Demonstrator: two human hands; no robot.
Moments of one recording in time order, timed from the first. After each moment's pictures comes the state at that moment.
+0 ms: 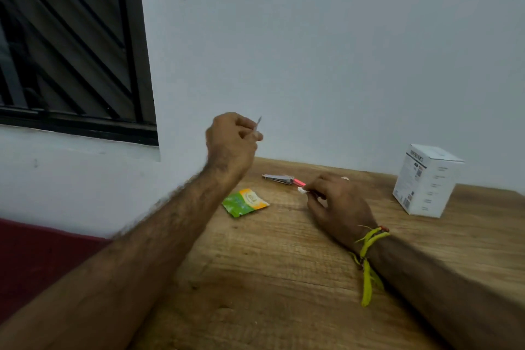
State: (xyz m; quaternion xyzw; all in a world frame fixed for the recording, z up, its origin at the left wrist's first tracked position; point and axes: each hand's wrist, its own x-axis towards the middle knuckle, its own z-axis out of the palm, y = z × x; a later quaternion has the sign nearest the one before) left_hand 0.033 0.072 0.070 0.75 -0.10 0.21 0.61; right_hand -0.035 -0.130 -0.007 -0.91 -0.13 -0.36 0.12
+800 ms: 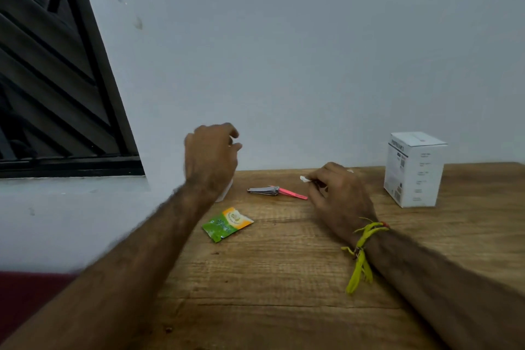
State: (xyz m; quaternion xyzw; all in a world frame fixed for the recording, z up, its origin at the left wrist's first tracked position) left_hand 0.071 0.052 0.090 0.88 -0.19 0.39 0.19; right_hand -0.024 -0.159 0.006 -0.87 -0.04 -0.45 0.22
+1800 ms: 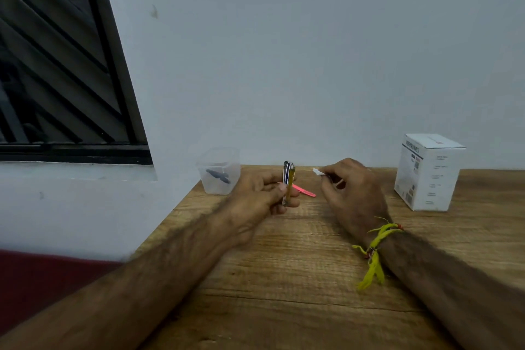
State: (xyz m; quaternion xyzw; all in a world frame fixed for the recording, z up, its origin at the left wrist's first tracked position) left_hand 0.011 0.026 0.033 0.66 -0.21 -0.15 0.70; right_hand -0.030 -0.162 0.008 -0.83 -0.04 -0.50 0.25
